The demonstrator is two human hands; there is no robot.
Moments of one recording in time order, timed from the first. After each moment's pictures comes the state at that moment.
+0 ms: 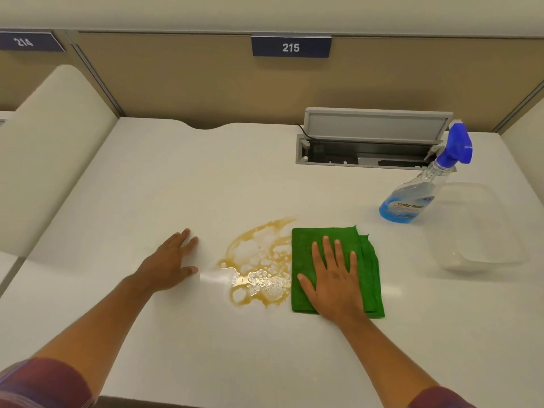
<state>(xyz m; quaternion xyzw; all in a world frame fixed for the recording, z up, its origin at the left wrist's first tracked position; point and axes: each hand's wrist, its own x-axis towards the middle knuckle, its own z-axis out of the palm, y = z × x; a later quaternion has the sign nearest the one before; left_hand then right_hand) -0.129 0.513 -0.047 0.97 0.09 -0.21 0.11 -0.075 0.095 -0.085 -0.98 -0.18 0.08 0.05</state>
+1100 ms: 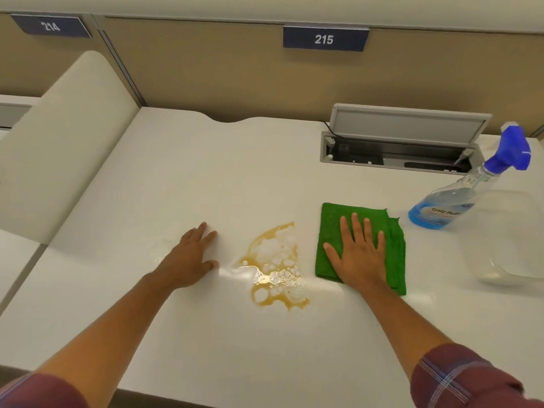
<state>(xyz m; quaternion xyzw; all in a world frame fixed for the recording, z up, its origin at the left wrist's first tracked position) -0.132 0.515 -0.054 0.97 0.10 -0.18 0.16 -0.006 0.115 -0.086 -0.99 -0.12 0.09 0.03</state>
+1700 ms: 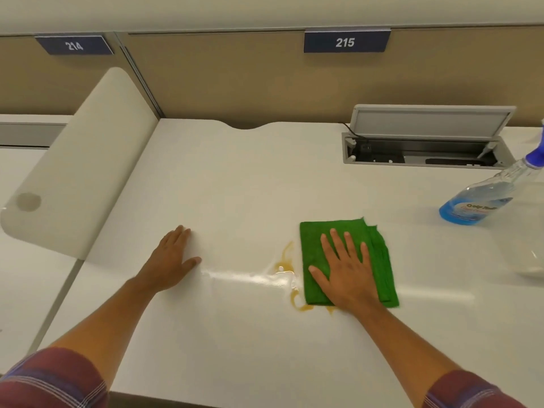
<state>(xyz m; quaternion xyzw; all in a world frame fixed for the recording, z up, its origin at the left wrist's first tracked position) -0.162 0.639 -0.045 0.97 0.13 -0.13 0.14 -0.073 0.211 -0.087 -0.98 -0.19 0.09 0.05</state>
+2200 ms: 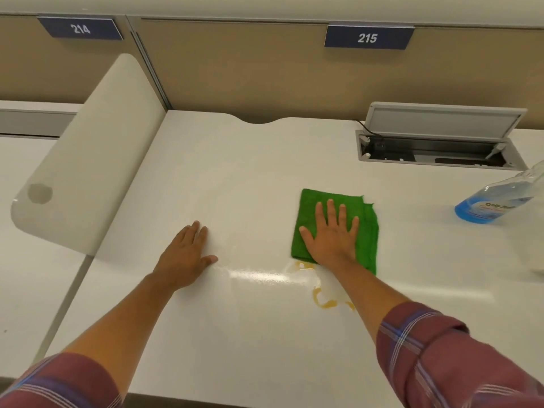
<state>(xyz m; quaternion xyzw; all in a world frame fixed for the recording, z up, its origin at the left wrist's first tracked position) -0.161 0.657 -0.060 0.98 0.11 -0.15 0.10 -0.022 0.317 -0.079 -0.99 -0.10 0.13 0.06</state>
